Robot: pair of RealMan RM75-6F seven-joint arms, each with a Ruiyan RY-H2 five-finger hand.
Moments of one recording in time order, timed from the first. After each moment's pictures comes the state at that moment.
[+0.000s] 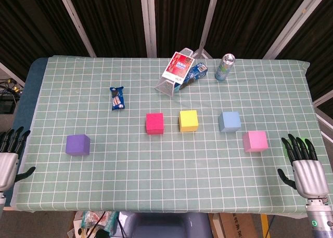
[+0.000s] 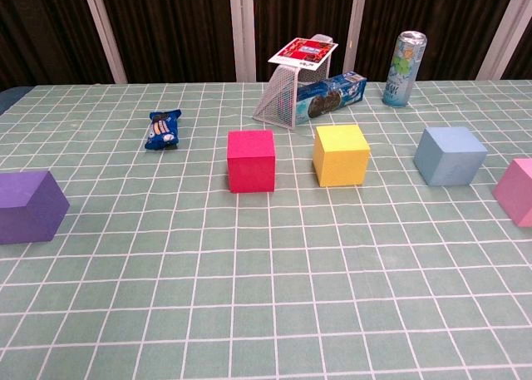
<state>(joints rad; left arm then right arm) -0.09 -1.15 -0.05 -1.60 1.49 1.51 0.21 0.08 -1.14 0.06 -1.59 -1.52 1.49 -0.14</state>
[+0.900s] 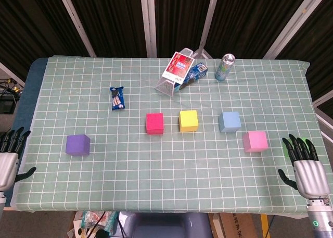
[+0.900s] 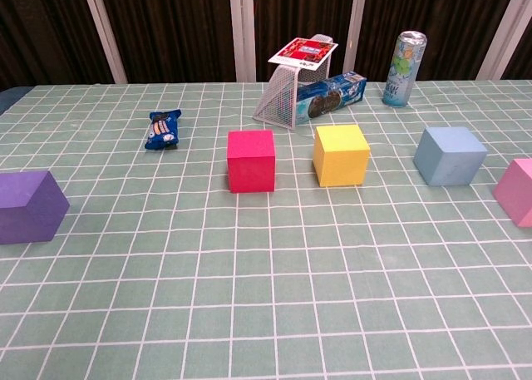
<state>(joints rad) -0.09 -1.15 -0.05 -1.61 1.48 1.49 0.19 0.08 -1.14 0.06 -1.59 -1.52 1.48 -0.12</state>
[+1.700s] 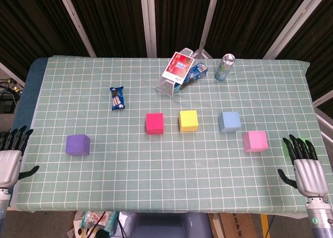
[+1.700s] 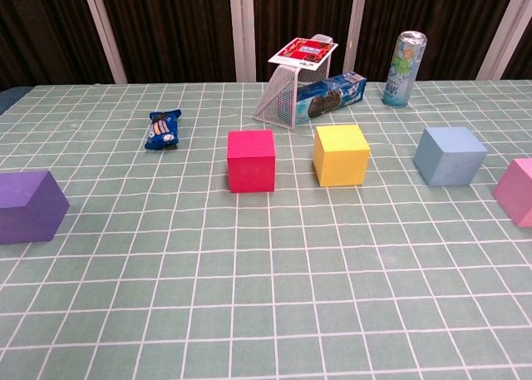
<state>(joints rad) -0.12 -1.16 -0.08 -1.67 1.39 1.44 0.24 0.10 -1.14 0.07 -1.60 -1.46 1.42 -0.11</state>
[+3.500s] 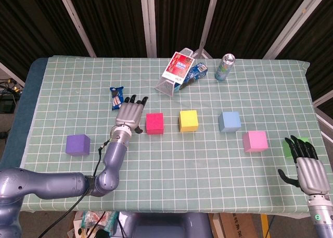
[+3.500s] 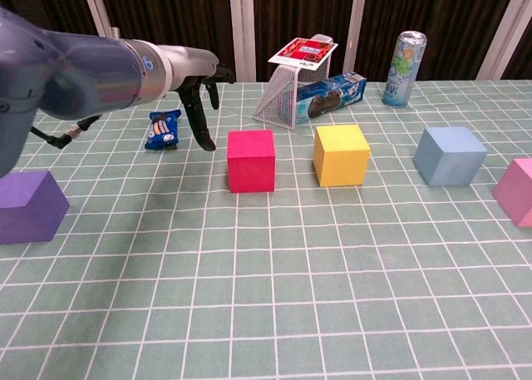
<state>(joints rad) -1.16 -1.66 -0.39 -1.53 0.24 1.13 0.97 0.11 -1.09 0.07 -1.65 -1.38 1.34 -0.01</state>
